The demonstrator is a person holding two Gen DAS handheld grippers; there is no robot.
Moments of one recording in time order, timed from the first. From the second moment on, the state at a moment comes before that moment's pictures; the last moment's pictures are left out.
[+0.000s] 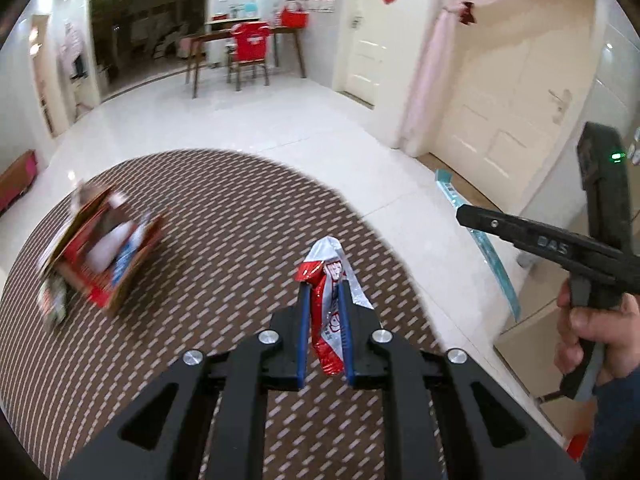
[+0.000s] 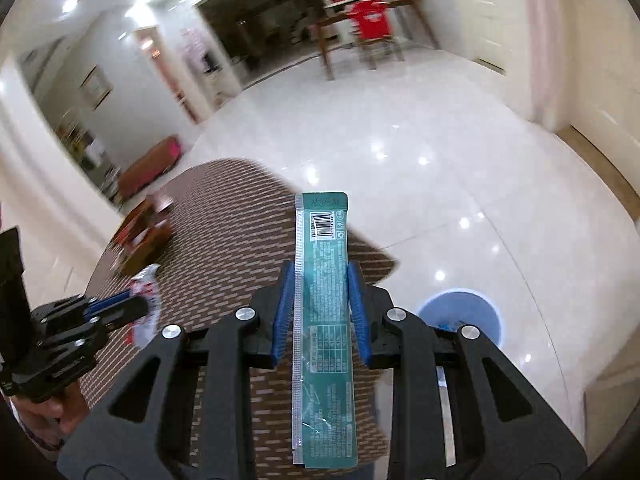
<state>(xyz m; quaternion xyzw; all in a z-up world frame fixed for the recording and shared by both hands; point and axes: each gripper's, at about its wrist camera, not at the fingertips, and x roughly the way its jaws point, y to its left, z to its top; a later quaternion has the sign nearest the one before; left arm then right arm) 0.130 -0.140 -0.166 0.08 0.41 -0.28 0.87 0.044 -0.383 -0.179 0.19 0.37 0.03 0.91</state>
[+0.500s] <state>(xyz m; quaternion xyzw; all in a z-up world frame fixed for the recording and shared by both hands) 0.160 -0.278 -0.197 0.13 0.43 -0.35 0.82 0.064 -0.511 -0.322 0.31 0.45 -0.08 0.83</state>
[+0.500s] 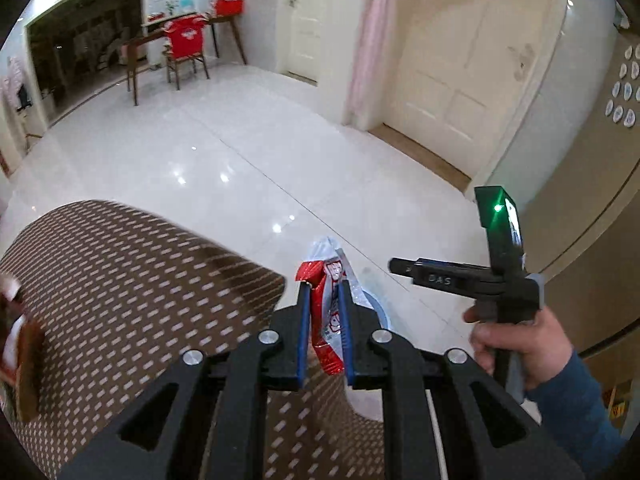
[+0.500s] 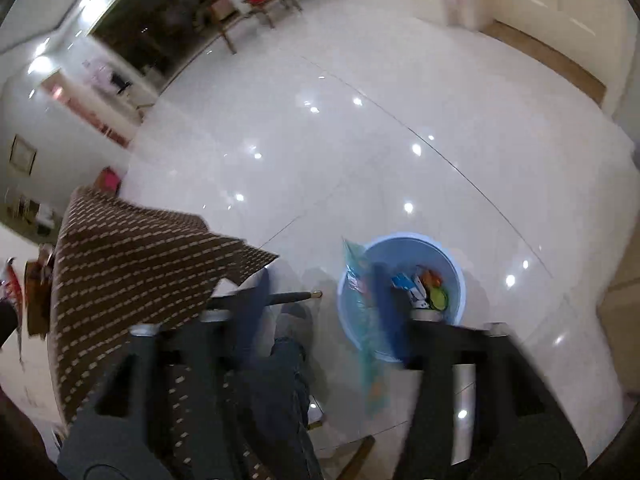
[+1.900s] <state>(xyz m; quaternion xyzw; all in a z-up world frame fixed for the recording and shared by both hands) 0.162 -0.309 -0.179 0.13 0.42 -0.36 0.83 -0.013 -0.513 -0.201 0.29 0.31 -0.17 0.89</state>
